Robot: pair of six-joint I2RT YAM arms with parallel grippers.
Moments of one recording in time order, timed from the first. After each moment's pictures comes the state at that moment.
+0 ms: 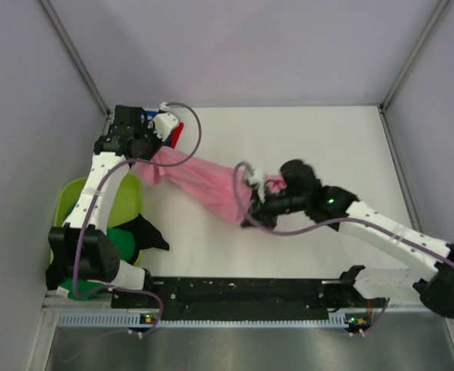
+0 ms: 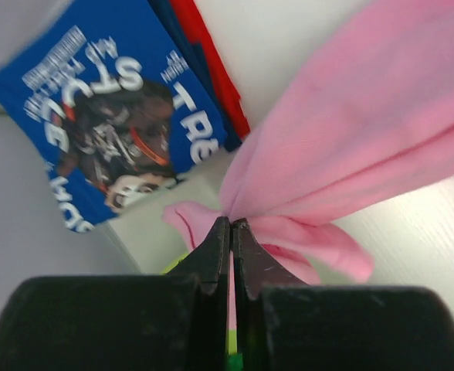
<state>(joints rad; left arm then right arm) -0.10 1.43 1.43 -0.73 0.15 0.68 0.70 1.08 1.03 -0.32 -0.61 0.00</state>
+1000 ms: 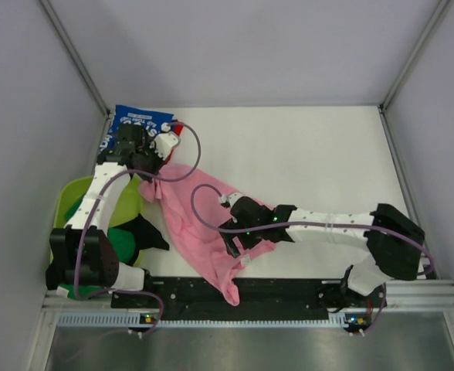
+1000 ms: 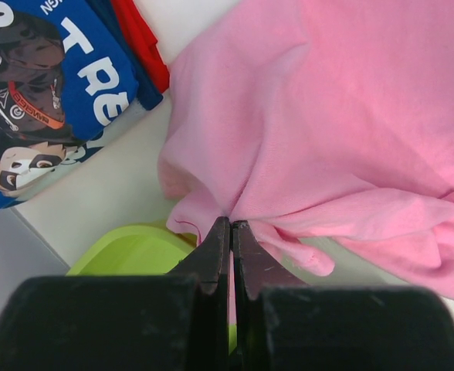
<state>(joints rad) -0.04 1.41 1.21 -0.74 0.22 0.68 1.11 1.48 0.94 -0.38 -0.02 0.44</state>
